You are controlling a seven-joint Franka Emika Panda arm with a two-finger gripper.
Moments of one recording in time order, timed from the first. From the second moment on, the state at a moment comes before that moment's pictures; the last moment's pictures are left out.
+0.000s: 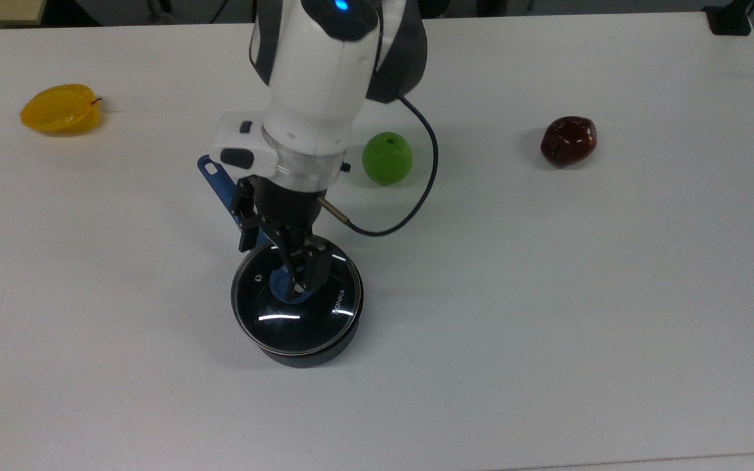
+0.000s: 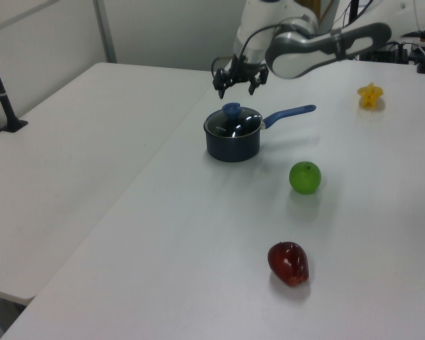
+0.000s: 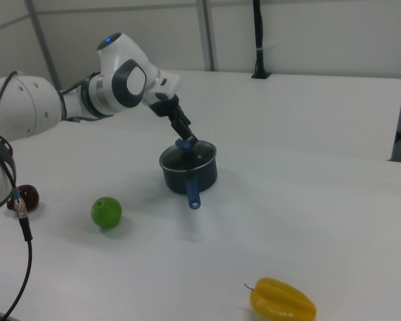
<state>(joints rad) 0.21 0.61 -0.16 -1.26 -0.26 2.26 1.01</state>
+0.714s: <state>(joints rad) -0.04 0.16 -0.07 -1.50 0.04 1.80 0.19</state>
